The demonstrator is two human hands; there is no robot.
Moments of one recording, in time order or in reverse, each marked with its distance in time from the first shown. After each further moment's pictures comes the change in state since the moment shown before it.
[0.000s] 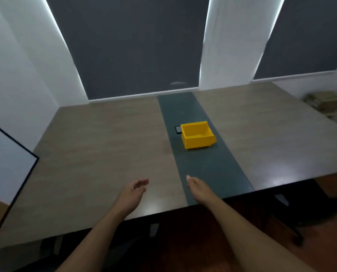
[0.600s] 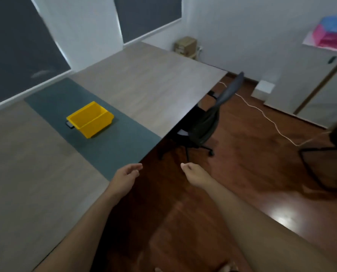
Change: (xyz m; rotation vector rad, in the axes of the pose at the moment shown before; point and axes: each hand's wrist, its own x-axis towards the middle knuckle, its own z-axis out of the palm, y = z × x) left_hand -0.048 0.062 0.240 0.280 -0.573 0.205; right_hand -0.199 0.226 -0.089 0.311 0.394 0.377
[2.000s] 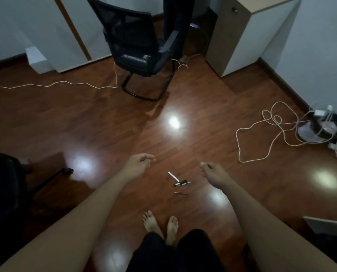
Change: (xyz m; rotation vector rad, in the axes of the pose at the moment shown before) left_hand -0.043 0.215 0.789 0.692 -1.125 0.263; right_hand -0.297 0.638 -0.273 0.761 0.896 0.746
